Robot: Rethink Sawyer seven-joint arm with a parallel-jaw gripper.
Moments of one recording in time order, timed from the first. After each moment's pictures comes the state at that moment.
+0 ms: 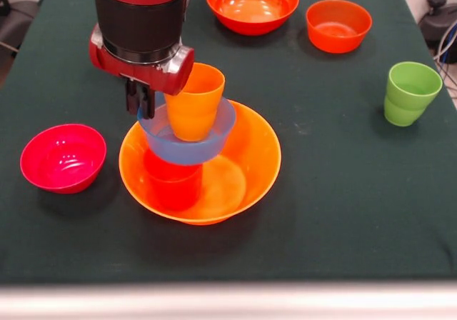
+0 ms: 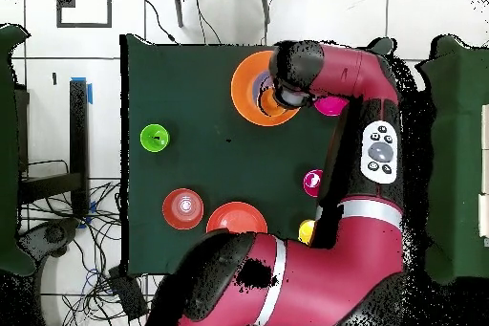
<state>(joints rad) -0.33 -0.31 0.01 0.91 -0.18 1.00 1.89</state>
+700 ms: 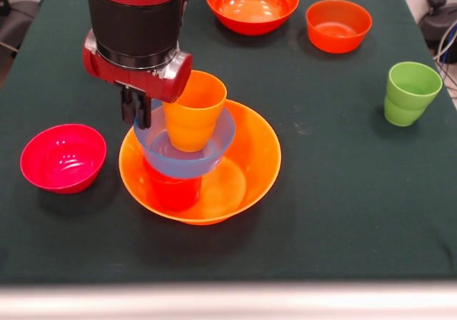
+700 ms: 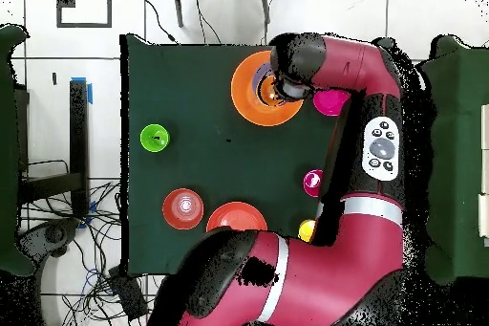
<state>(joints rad) -0.33 -0.29 0.03 0.86 -0.19 1.00 1.89</state>
